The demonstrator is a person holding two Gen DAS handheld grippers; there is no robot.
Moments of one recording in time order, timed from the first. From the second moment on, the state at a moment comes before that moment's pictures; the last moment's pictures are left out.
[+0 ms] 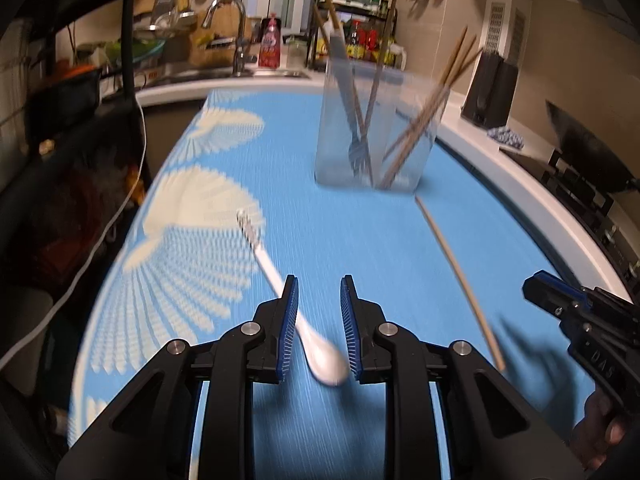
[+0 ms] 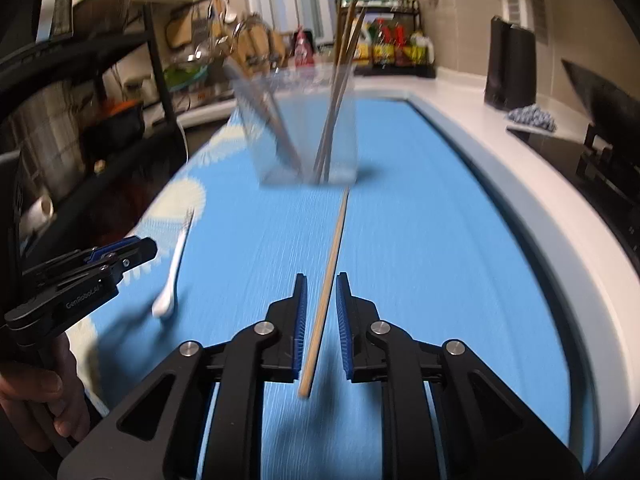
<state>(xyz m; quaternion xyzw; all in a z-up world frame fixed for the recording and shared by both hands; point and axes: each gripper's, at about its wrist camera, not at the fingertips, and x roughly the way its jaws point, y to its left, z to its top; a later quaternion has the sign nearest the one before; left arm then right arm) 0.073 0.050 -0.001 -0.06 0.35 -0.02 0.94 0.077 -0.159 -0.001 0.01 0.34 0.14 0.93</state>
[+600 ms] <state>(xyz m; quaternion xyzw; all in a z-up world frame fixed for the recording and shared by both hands) 0.058 0.053 -0.035 -0.09 0.36 0.01 0.93 0.072 -0.146 -0.043 -0.02 0.38 0.14 0.92</state>
